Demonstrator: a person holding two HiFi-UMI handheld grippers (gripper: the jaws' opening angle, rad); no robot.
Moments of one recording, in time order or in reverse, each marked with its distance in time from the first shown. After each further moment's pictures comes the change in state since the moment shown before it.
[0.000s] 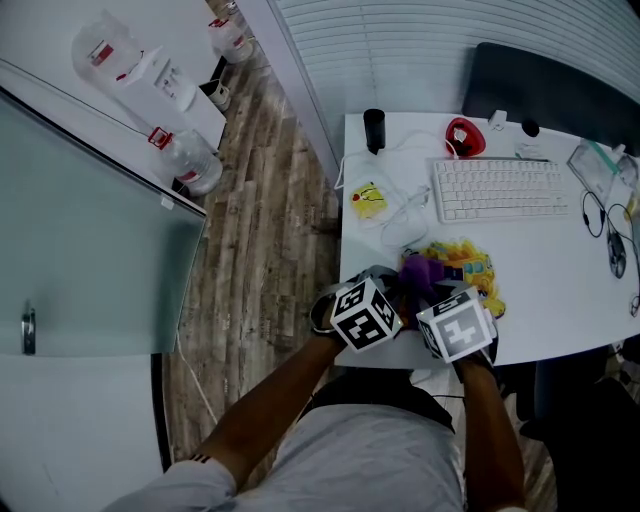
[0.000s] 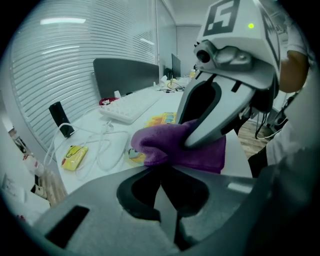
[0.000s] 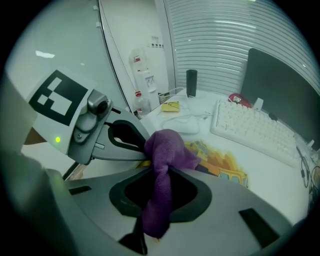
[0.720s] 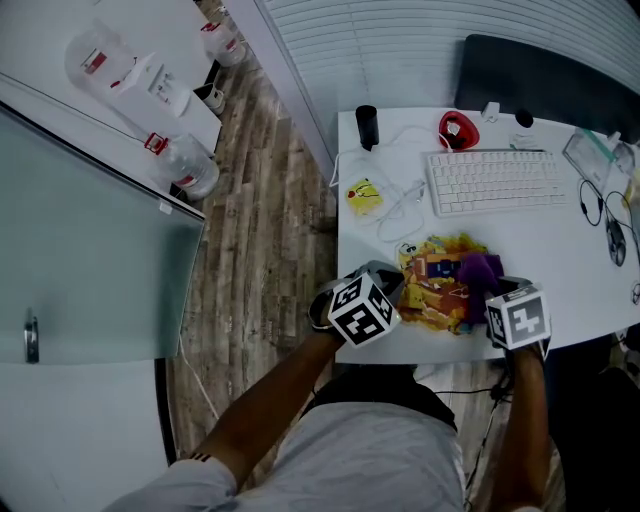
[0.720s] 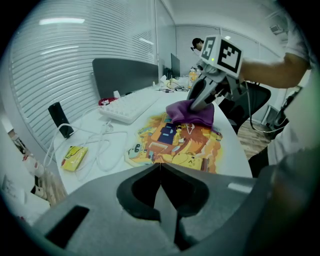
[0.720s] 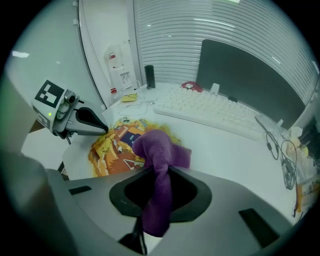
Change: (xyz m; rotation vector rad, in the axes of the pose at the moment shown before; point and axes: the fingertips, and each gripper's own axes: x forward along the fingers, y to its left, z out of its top) left arm 0.000 0.000 -0.001 0.007 0.003 -0.005; right arm -0.049 -0.109 -0.072 0.138 0.059 -0.197
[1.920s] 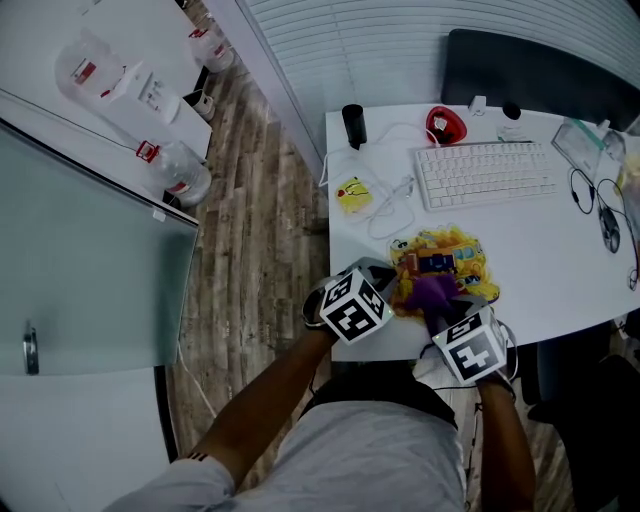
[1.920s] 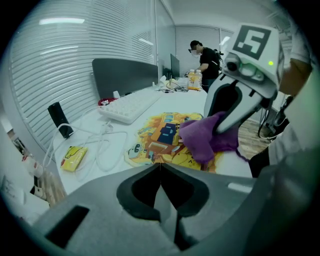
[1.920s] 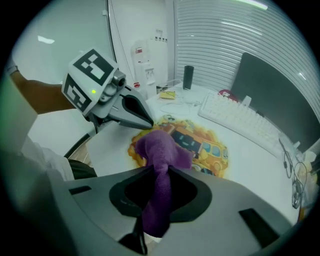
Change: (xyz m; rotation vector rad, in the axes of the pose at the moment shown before) left arm -0.001 0.000 0.000 0.002 -0.002 -0.006; right arm -0.006 0.104 -0.006 -0.192 0.003 0.120
